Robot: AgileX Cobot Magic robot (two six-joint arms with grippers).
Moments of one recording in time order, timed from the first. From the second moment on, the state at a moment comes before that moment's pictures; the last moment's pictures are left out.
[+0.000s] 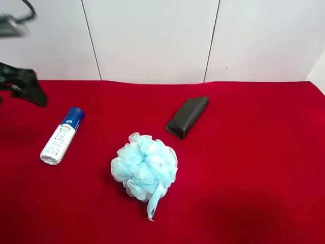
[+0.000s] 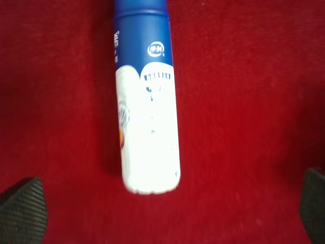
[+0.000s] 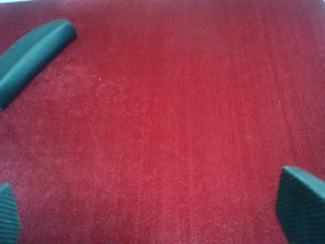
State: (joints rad) left arm -0.01 1.31 -0.97 -0.22 0.84 0.20; right arm 0.09 0.00 -0.48 -0.06 1.06 0.08
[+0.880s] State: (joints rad) left arm -0.01 0.39 -0.77 -0.07 1.21 0.15; right arm 0.09 0.00 -0.48 -0.06 1.06 0.08
